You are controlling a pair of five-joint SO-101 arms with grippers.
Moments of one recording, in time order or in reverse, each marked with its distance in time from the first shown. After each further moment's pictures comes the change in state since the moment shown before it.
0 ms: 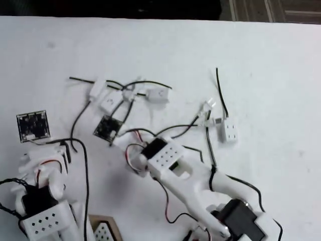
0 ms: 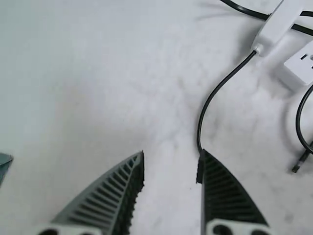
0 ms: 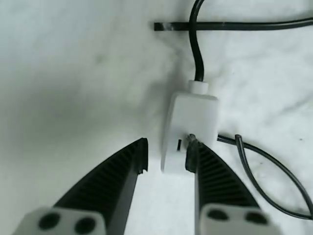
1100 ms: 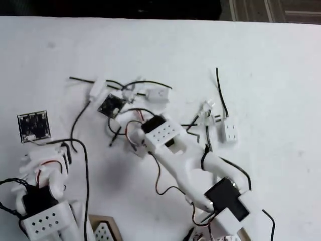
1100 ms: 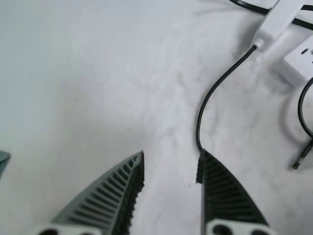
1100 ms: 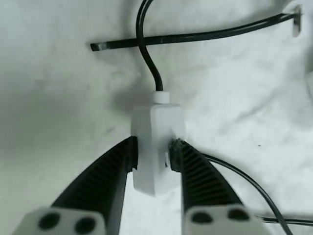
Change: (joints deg) left arm 0.0 -0.1 0.5 0.4 0.0; right arm 8.4 14.7 -13.8 5.5 2.6
